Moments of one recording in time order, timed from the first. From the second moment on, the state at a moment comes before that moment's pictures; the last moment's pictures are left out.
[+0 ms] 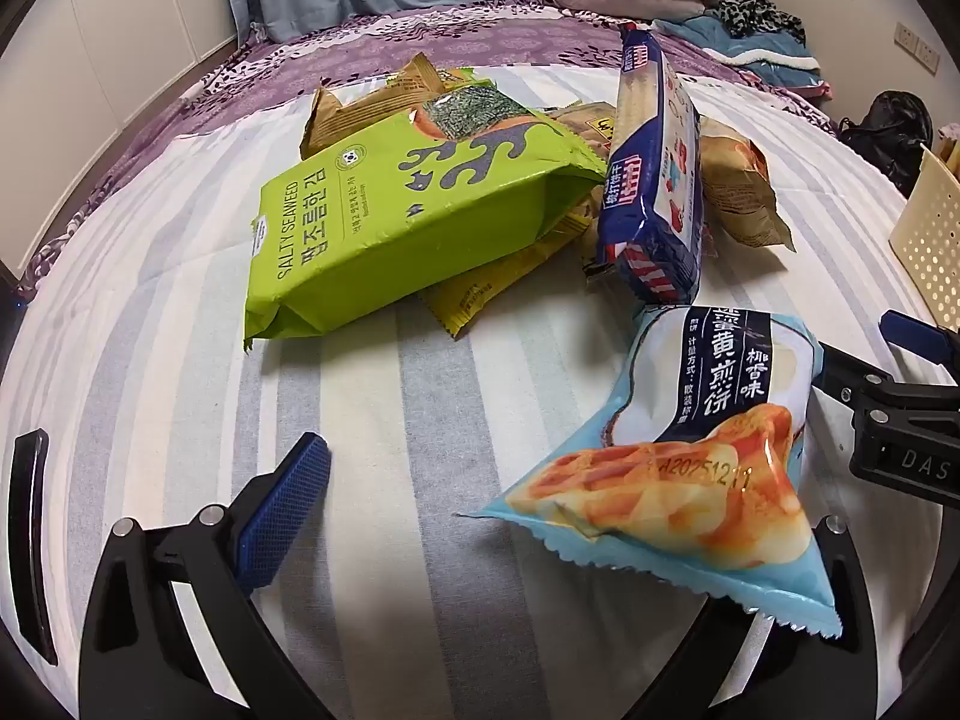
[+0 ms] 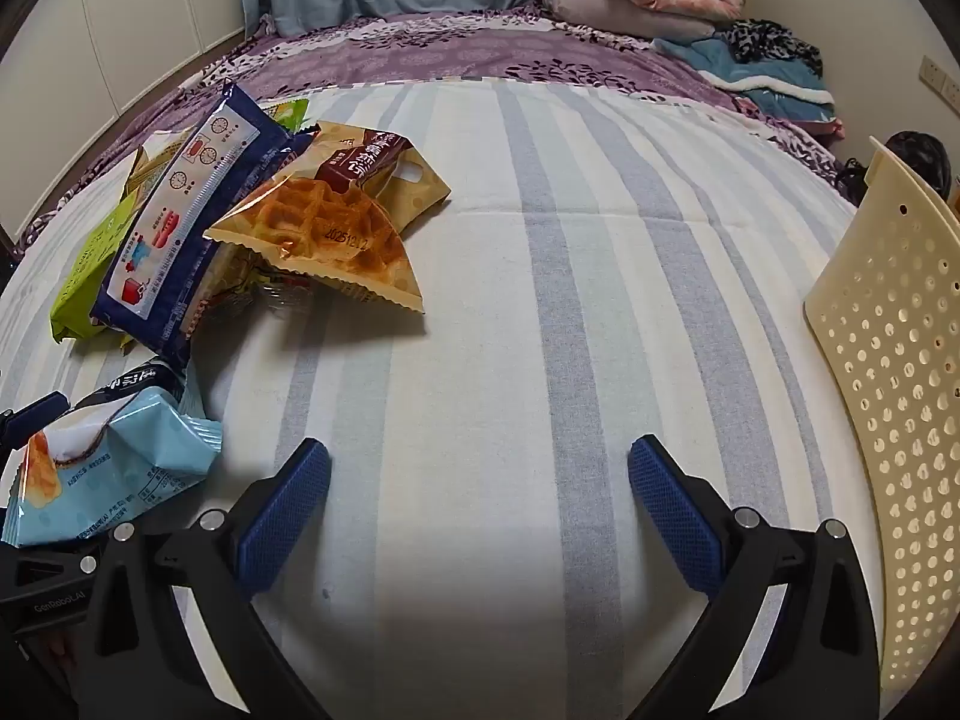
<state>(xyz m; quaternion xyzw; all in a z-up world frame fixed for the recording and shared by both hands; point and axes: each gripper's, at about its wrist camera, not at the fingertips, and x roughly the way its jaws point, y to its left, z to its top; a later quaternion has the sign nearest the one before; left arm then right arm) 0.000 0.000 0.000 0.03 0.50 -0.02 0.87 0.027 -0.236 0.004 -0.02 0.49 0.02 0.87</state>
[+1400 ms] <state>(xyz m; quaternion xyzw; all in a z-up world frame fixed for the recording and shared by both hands) 0.000 0.000 0.000 0.03 0.50 -0.02 0.87 0.027 -0.237 0.004 -0.02 0.49 0.02 0.87</state>
